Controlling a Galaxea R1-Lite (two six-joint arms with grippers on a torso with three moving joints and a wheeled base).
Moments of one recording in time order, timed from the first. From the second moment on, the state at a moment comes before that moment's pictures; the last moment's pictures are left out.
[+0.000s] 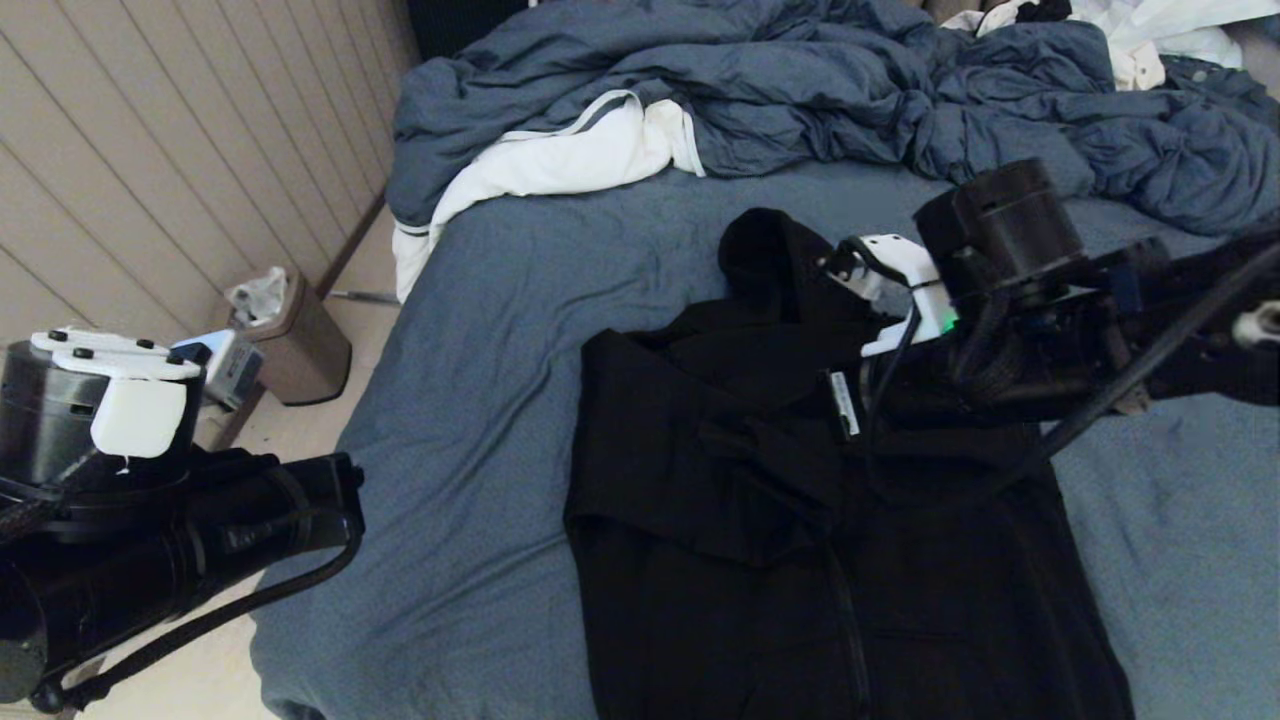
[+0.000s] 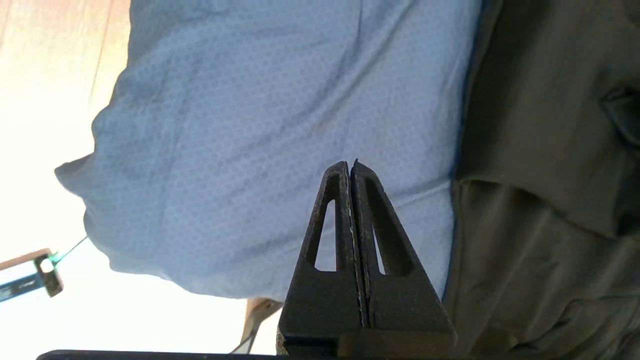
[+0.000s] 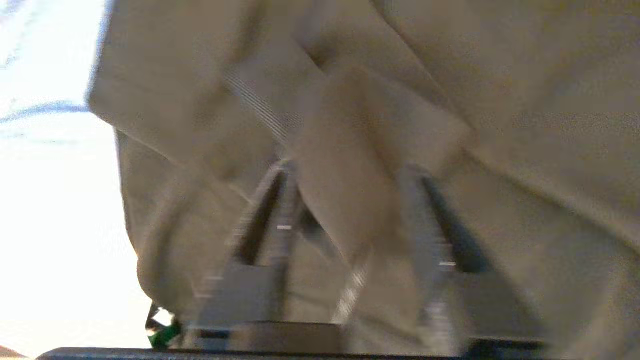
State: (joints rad) left arm -0.57 1.32 -0.69 -0.14 0.37 -0.48; right arm 0.51 1.68 -1.37 0.34 -0.11 0.08
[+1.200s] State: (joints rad) left arm -0.57 1.33 -0.60 -0.22 0.33 -0.48; right arm 0.62 1.88 -1.40 0.29 -0.29 -0.07
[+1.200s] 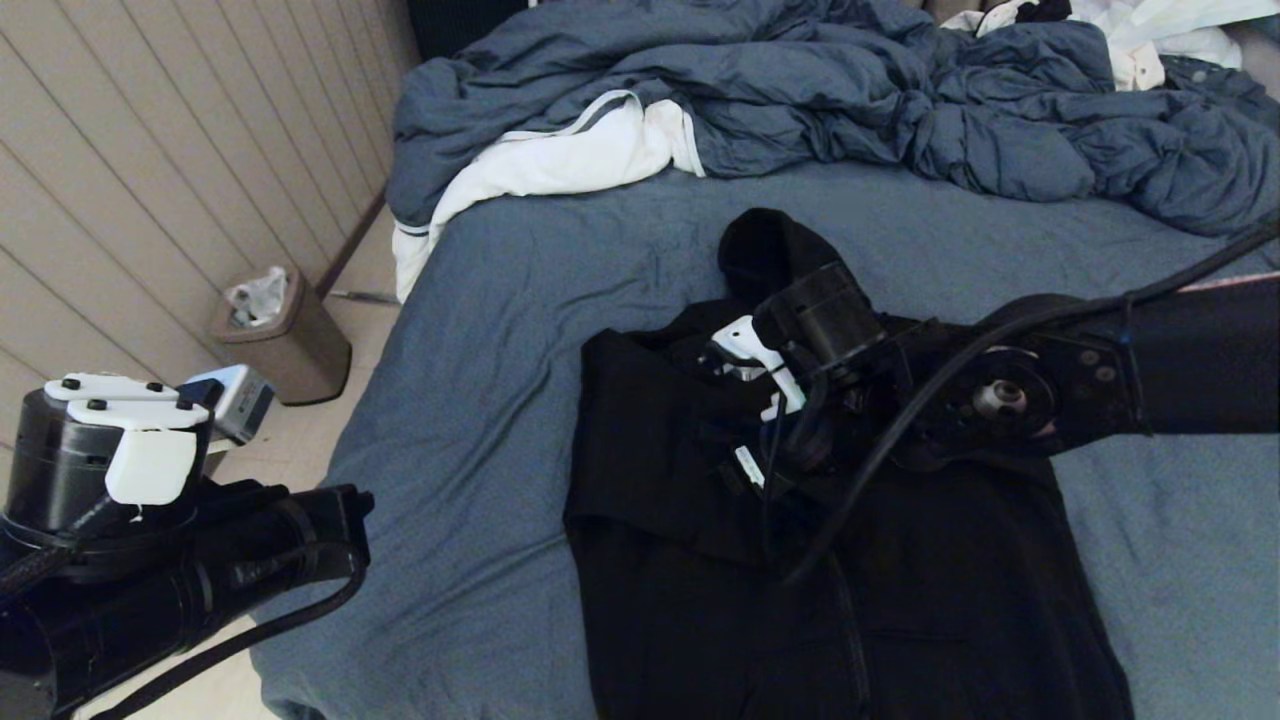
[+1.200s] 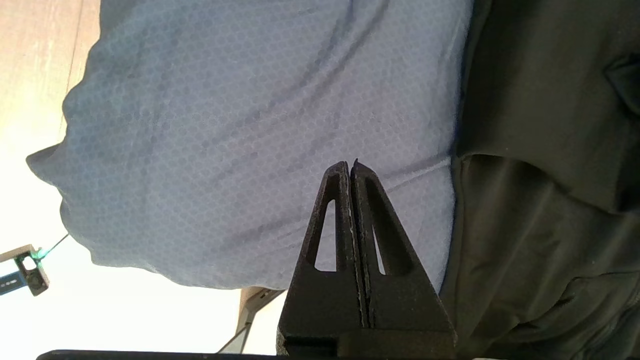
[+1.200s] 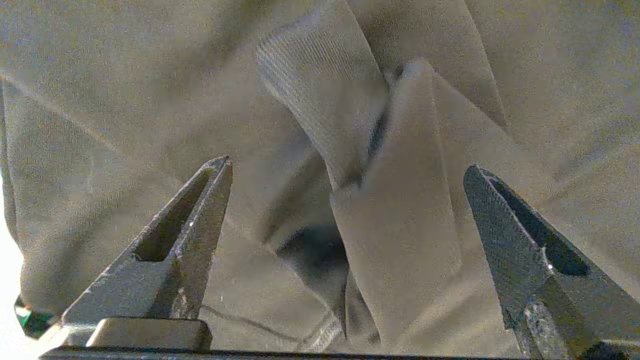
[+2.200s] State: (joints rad) left arm -0.57 1.33 -0.60 -0.22 0.31 -0.48; right arm 0.59 1.87 -1.41 0.22 -0.34 -0.08
